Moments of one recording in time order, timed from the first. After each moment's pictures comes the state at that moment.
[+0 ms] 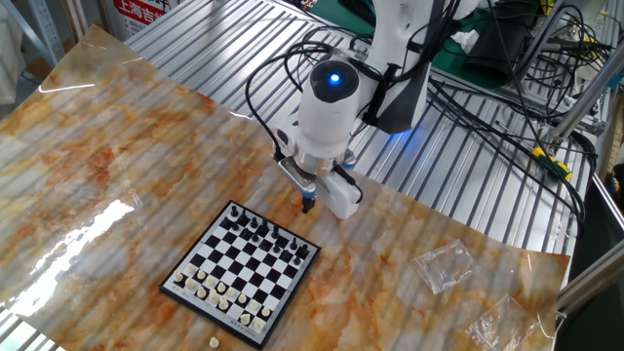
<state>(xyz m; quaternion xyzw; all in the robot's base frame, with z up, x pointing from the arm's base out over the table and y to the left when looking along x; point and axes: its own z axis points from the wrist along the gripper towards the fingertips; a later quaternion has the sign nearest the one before) 0.422 0.024 0.094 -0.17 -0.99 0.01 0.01</state>
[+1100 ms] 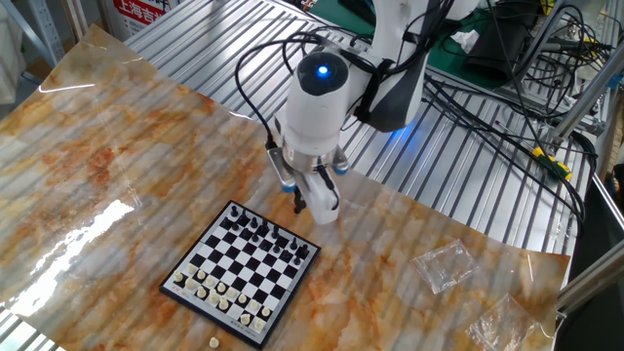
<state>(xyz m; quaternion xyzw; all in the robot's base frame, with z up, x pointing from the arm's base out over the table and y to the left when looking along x) 0.447 0.016 0.116 -0.32 -0.95 0.00 0.01</state>
